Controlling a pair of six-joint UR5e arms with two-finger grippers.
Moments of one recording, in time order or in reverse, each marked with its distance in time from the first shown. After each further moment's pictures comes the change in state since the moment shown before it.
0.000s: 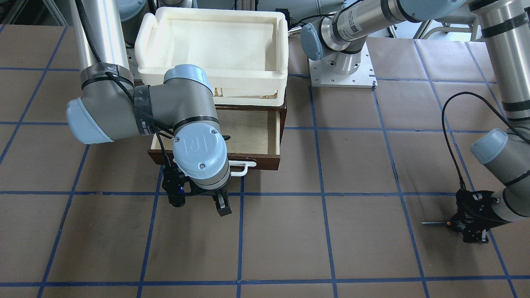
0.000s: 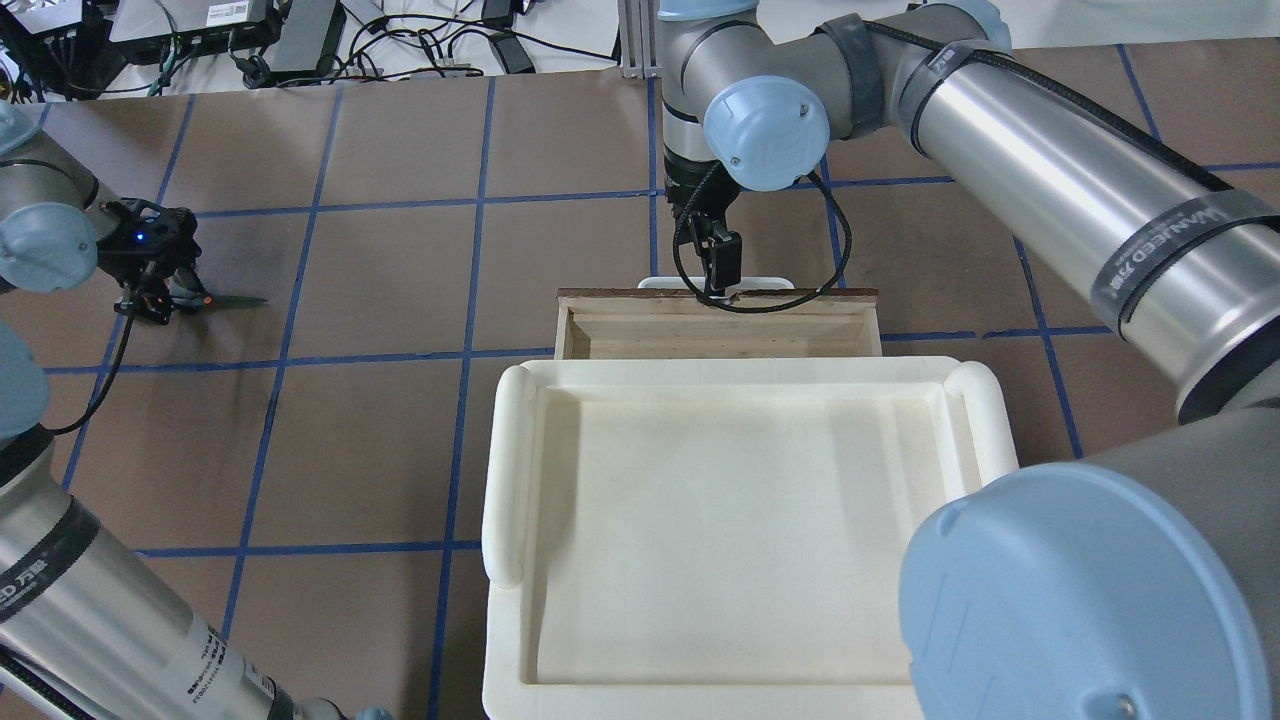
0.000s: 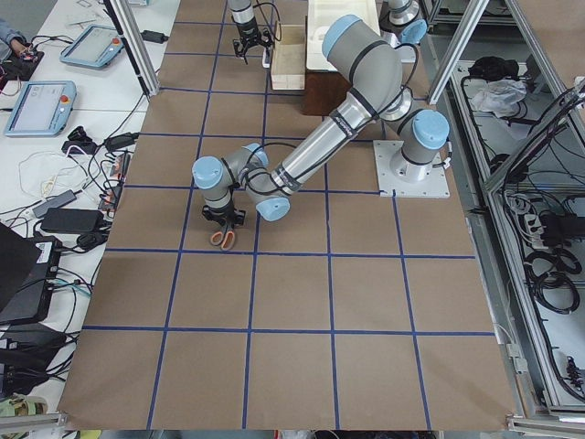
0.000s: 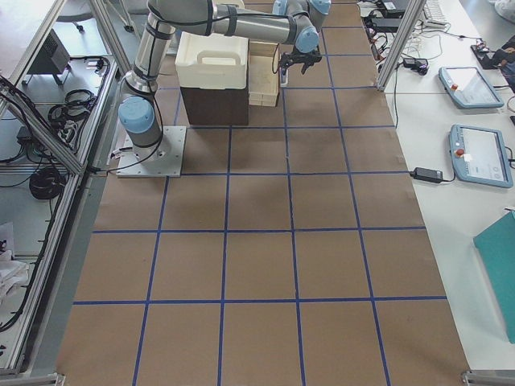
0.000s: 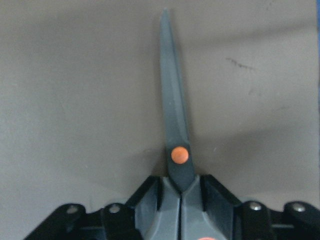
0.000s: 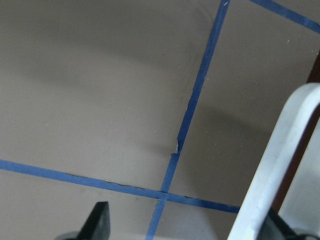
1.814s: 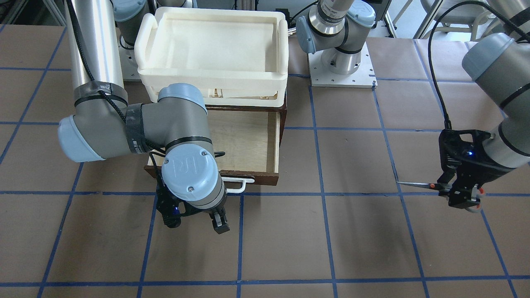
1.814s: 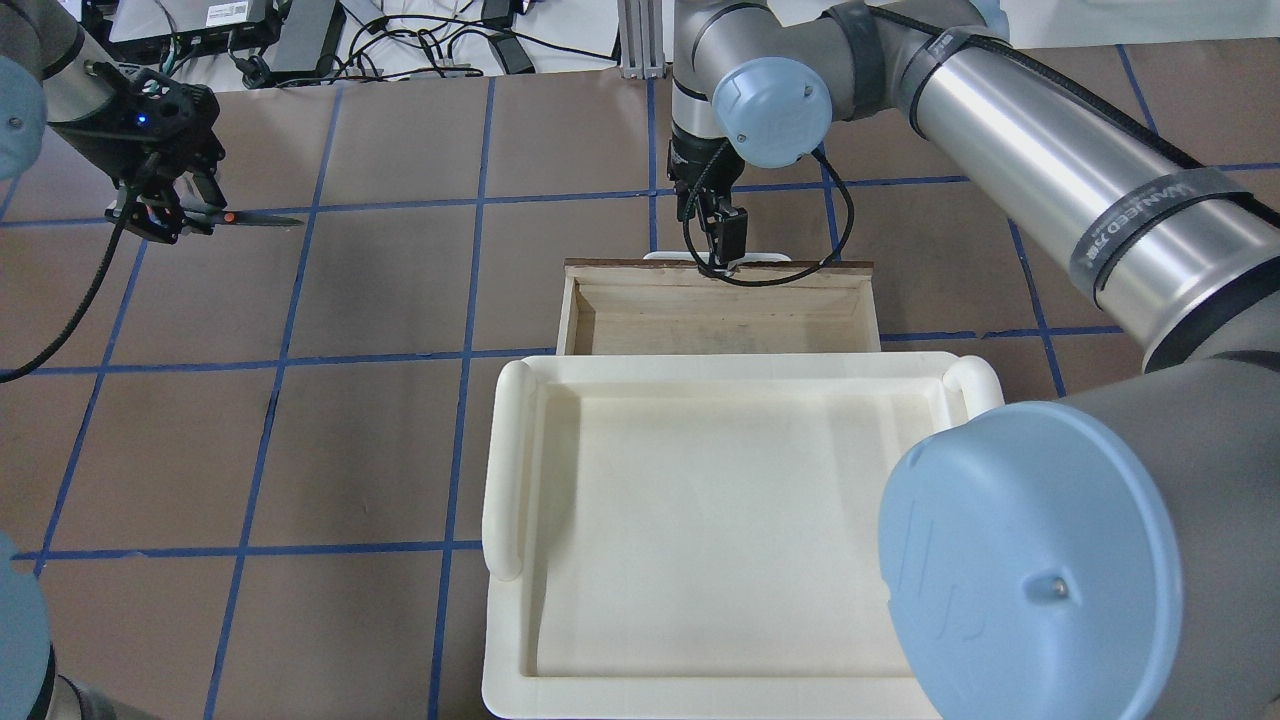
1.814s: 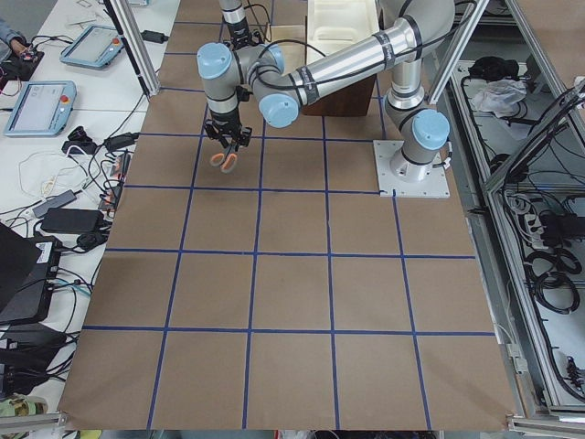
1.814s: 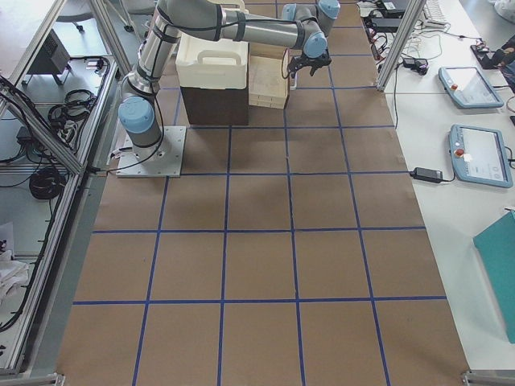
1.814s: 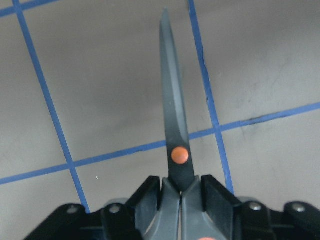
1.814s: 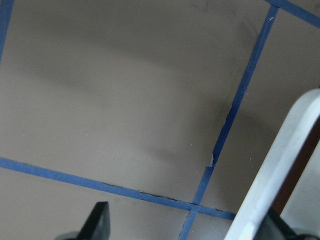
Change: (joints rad) left arm -0.226 0.388 0.002 -0.360 -0.010 -0.136; right arm -0.026 0.062 -0.071 -0.018 0.016 -0.063
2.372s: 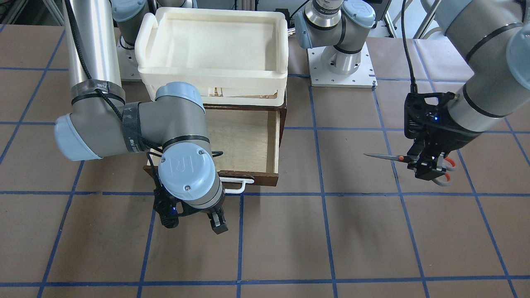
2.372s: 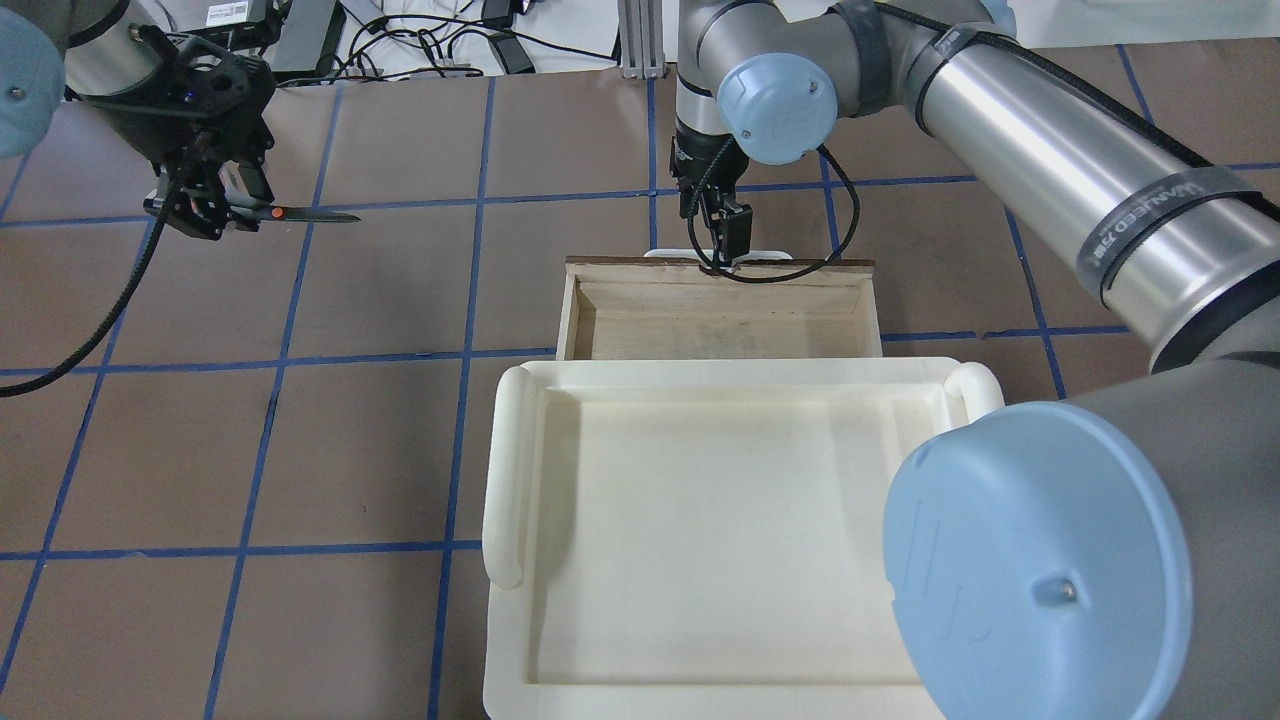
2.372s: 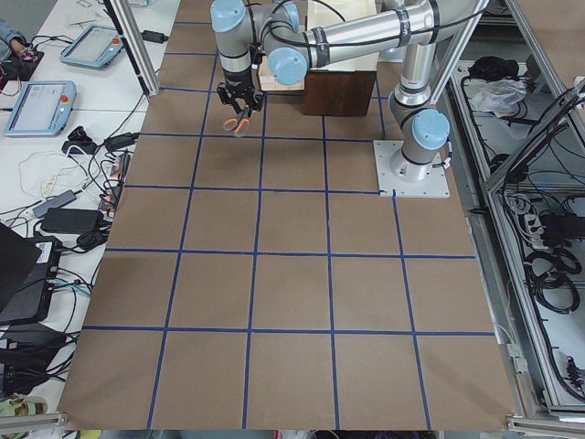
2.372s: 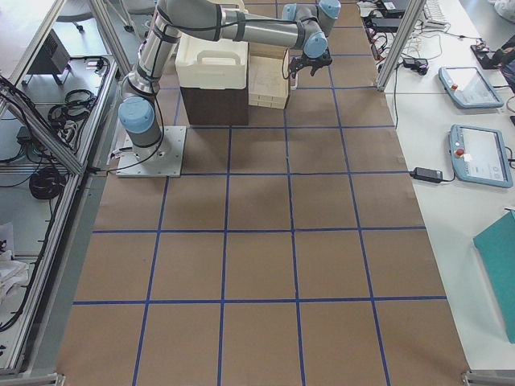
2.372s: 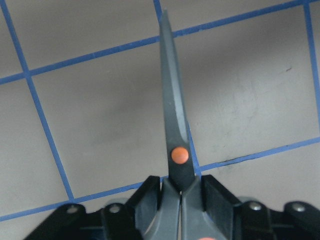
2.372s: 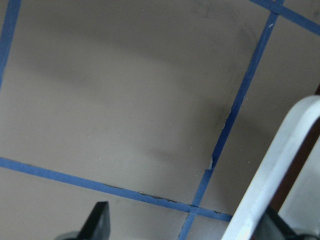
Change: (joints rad) left arm -0.132 0.110 0.000 -0.143 0.000 -0.130; right arm -0.004 -0.013 0.000 0.004 -0.007 -0.012
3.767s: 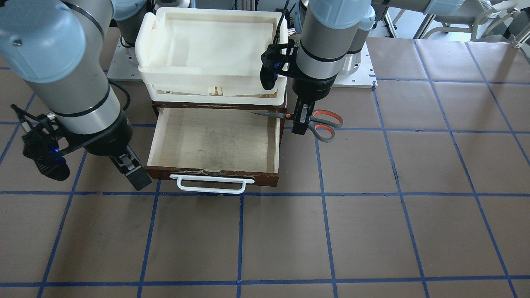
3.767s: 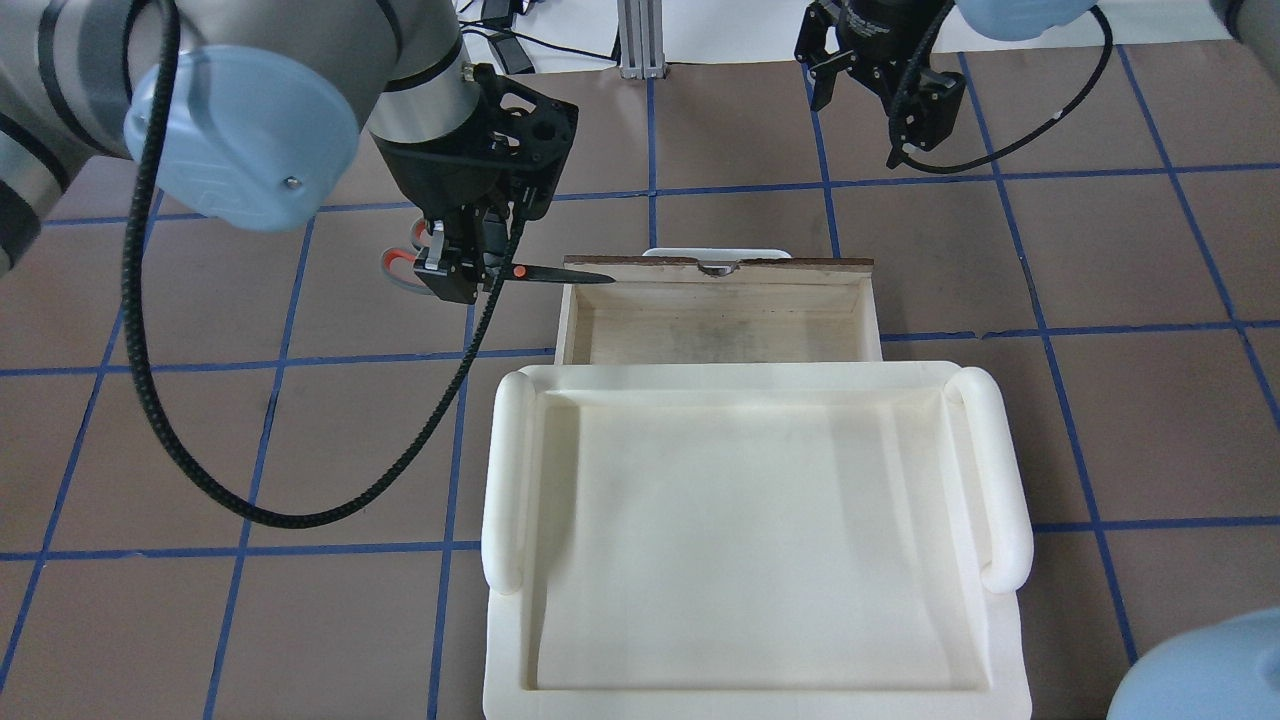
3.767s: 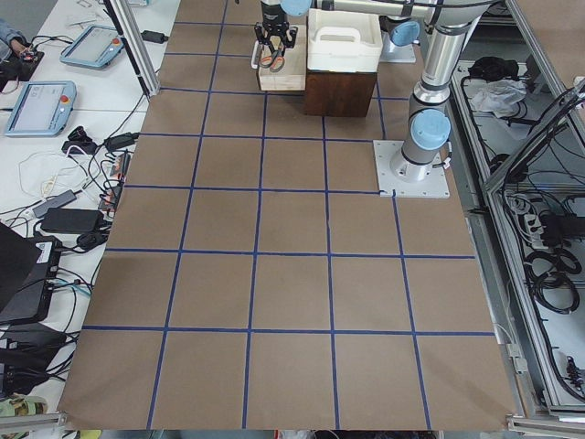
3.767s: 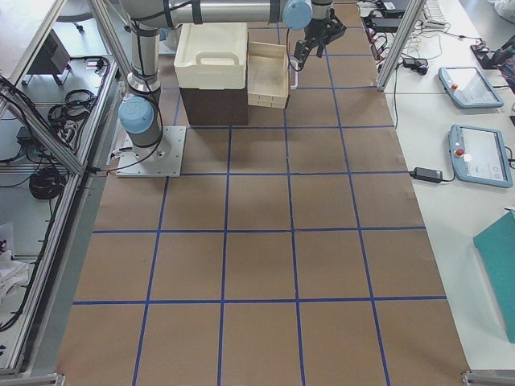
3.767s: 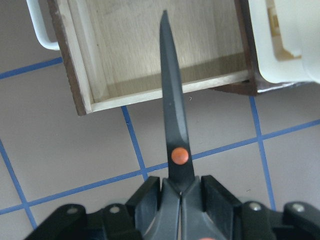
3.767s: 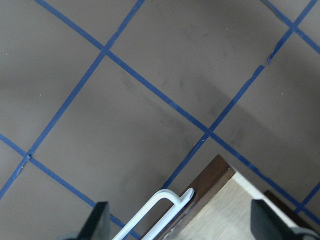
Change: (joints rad) left arm -0.432 0.032 -0.004 -0.075 -0.009 -0.456; right arm -0.187 -0.312 0.034 0.117 -0.103 -0.572
